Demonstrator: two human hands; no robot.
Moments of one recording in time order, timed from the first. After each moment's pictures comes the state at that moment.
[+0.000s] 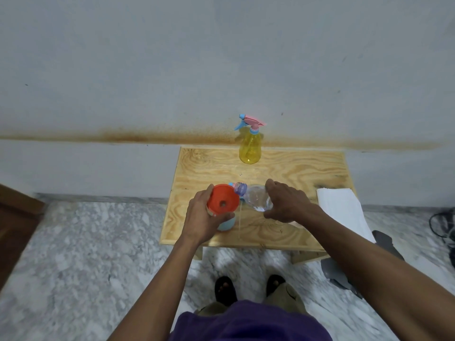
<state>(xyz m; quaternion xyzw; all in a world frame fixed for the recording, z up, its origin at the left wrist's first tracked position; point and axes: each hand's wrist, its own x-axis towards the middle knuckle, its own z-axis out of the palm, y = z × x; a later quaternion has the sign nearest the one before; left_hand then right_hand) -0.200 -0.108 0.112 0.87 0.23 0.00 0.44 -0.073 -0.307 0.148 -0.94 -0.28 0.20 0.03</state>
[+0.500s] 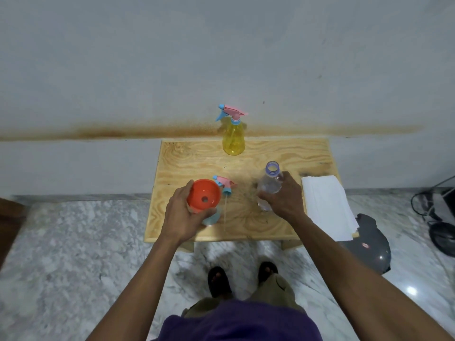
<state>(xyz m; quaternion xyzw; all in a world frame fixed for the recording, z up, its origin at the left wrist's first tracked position) -0.199 -0.110 0.110 0.87 0.23 0.02 0.44 -0.074 -0.346 0.098 -0.91 0.01 0.09 0.39</state>
